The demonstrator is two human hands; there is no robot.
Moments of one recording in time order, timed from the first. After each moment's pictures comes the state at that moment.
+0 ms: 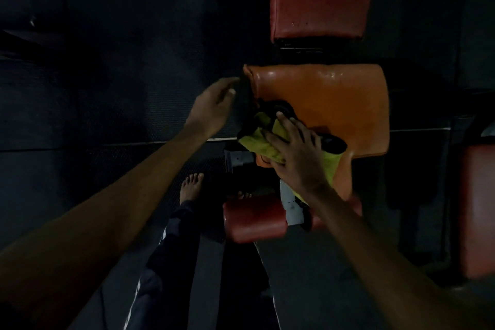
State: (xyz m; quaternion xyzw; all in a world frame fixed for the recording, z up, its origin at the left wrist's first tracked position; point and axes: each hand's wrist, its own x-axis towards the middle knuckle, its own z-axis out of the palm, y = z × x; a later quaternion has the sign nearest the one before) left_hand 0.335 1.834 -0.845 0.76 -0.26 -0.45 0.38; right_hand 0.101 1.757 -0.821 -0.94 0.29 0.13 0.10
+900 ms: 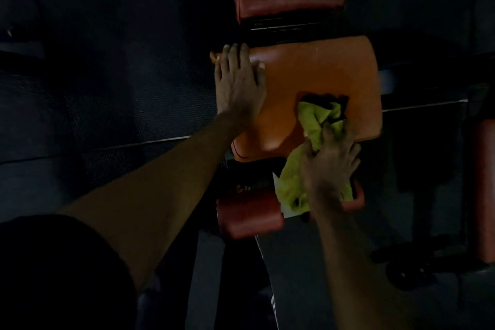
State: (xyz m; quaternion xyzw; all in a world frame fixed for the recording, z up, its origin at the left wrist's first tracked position) left_hand 0.247 1.726 -0.860 0.87 -0.37 -0.27 0.19; right_hand 0.042 1.740 -0.817 -0.73 0.67 0.09 0.11
